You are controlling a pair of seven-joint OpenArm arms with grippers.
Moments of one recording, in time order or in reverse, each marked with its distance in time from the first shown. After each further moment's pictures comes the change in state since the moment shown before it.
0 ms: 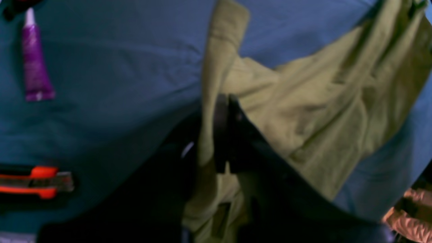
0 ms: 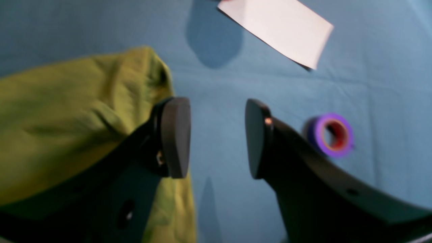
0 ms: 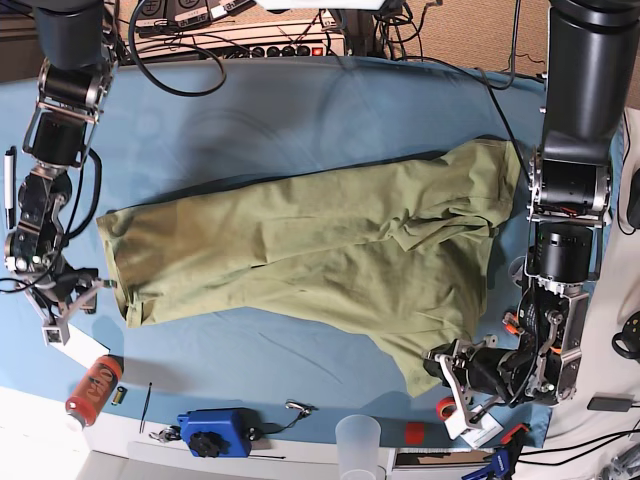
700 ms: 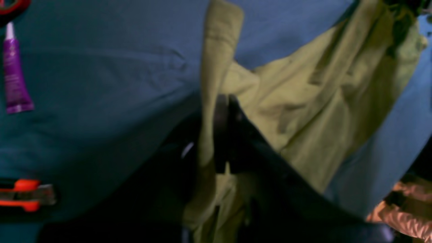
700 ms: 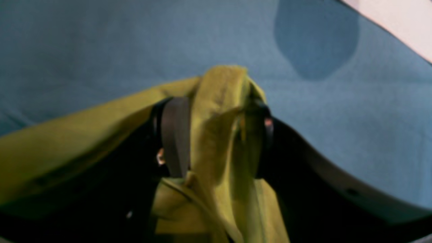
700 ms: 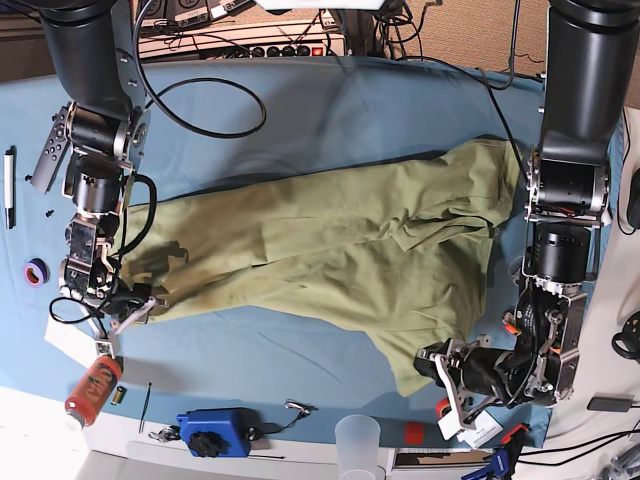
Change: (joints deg) left arm 0.0 0.3 0.1 0.0 -3.3 -0.6 1.0; right arm 10.9 -9.0 0.1 -24.0 -10.0 -4.7 9.6
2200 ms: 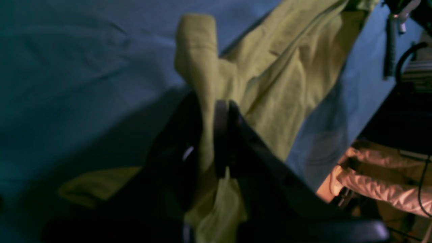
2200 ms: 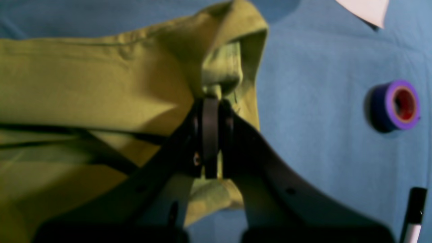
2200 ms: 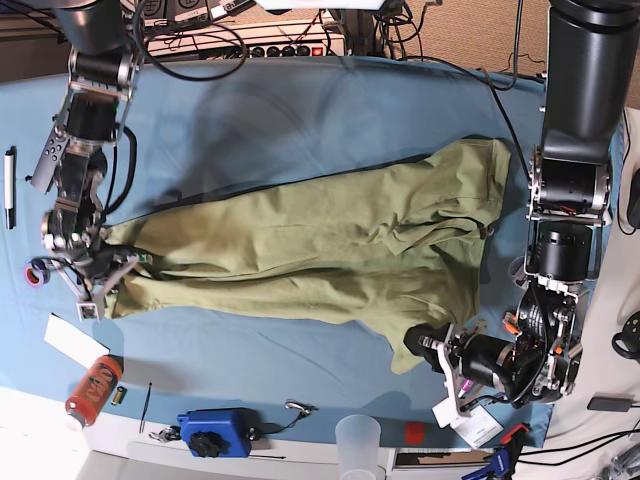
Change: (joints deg) left arm 1.0 -0.5 0.0 0.1 -11.6 0.2 12.3; right arm -21.0 3.0 1.6 33.0 5.6 0.9 -9.9
